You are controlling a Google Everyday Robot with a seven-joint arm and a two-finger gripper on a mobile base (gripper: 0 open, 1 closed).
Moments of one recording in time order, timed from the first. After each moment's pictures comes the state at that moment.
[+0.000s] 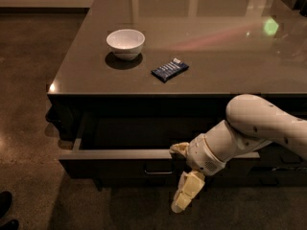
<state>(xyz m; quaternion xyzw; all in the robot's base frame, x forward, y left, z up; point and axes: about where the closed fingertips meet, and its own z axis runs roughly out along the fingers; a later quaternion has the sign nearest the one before) 0.382 -0.061 0.691 -0.60 0.72 0.32 0.17</state>
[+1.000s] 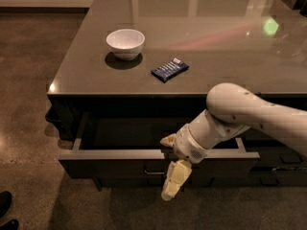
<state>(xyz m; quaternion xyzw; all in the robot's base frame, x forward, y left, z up) 0.414 -0.039 0.689 -0.63 0.70 0.30 0.16</state>
